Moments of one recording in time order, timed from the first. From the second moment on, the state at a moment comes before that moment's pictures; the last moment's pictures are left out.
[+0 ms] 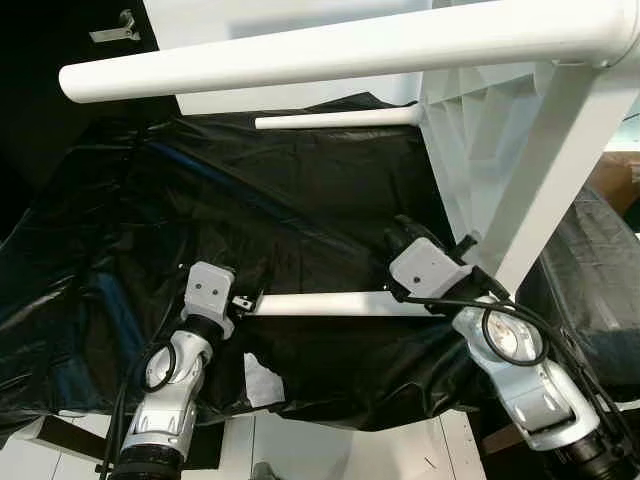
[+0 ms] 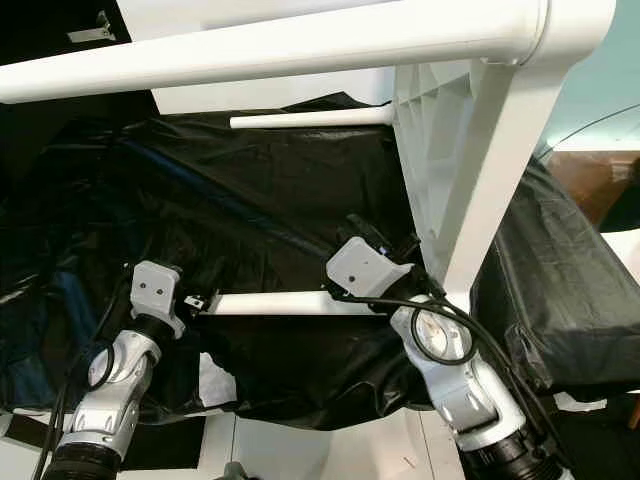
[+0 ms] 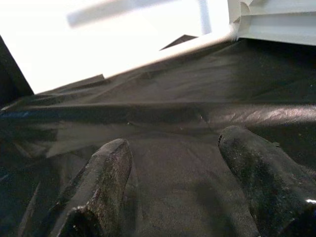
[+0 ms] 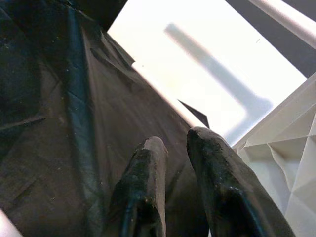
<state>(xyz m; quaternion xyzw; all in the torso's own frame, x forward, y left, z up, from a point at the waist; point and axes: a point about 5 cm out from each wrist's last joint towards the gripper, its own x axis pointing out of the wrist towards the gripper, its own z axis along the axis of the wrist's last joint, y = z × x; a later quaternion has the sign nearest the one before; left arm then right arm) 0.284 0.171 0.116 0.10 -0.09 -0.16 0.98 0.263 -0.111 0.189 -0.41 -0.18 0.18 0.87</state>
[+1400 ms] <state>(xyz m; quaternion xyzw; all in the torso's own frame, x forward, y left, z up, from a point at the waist) 0.238 0.237 0.219 0.51 -0.21 -0.01 0.83 0.272 -0.143 0.101 -0.27 0.02 0.14 0.95</state>
